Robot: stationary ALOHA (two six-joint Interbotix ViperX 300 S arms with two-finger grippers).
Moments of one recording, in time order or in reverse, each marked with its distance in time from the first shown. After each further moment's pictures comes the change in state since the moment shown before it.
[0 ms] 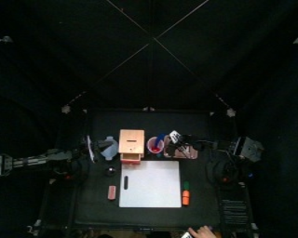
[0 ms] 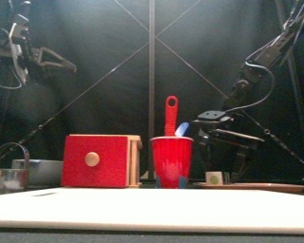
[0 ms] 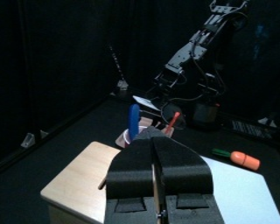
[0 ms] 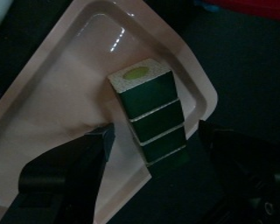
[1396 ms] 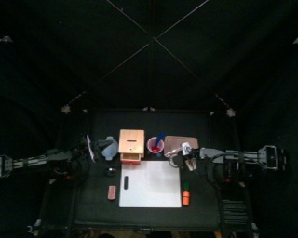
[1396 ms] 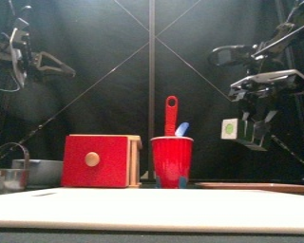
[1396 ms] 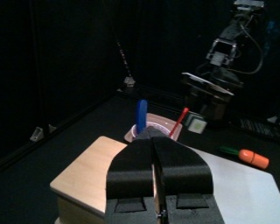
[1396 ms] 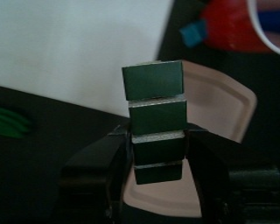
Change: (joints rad) left arm 0.034 0.000 0.012 -0.002 0.000 0.006; right arm 0.377 -0.428 0.126 0.126 0.215 0.614
